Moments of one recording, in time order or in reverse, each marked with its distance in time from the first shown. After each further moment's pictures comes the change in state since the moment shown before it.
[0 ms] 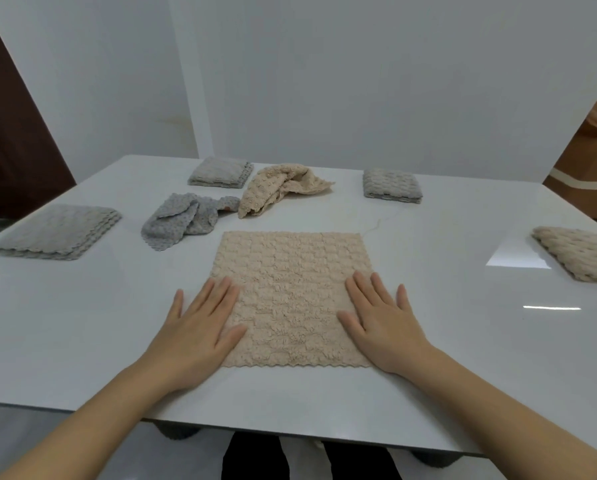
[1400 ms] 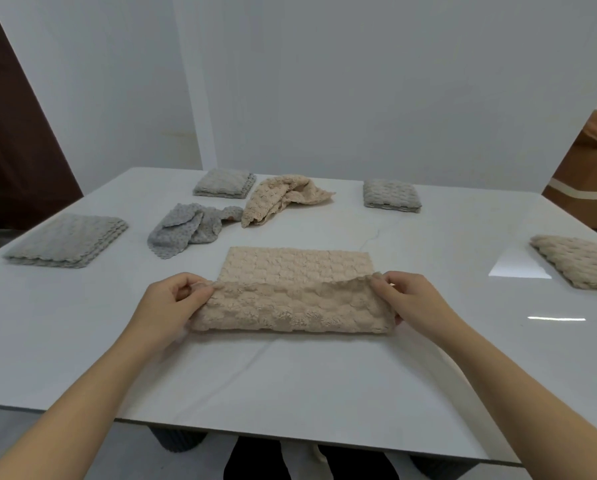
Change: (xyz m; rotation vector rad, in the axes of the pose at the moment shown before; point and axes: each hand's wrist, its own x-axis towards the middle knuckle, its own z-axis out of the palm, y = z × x) left_hand 0.010 -0.018 -0.035 -1.072 0.435 -0.207; right_hand 0.005 0.029 -0.047 0.916 0.171 0.087
